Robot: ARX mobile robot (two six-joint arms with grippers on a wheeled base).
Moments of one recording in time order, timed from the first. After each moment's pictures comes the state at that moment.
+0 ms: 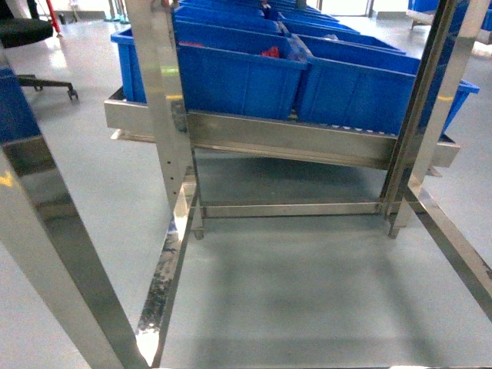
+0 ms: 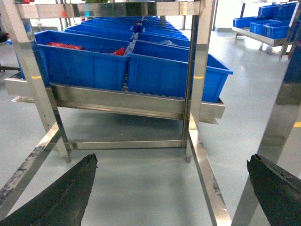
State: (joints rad) left arm 0.00 0.01 0.01 -0.01 0.00 -0.01; right arm 0.00 0.00 0.01 0.00 0.00 0.00
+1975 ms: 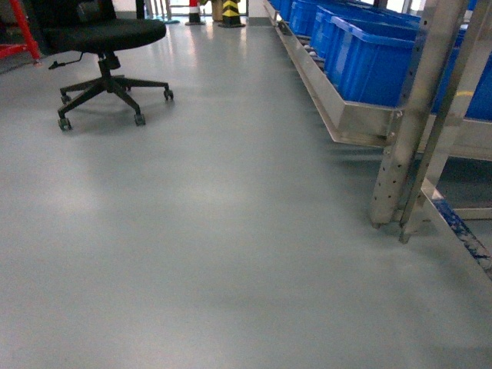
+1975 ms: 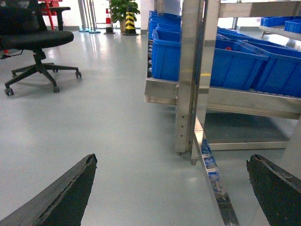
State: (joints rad) left arm 0.00 0.01 0.01 -0.01 0.00 -0.01; right arm 0.00 0.00 0.01 -0.01 0.00 0.00
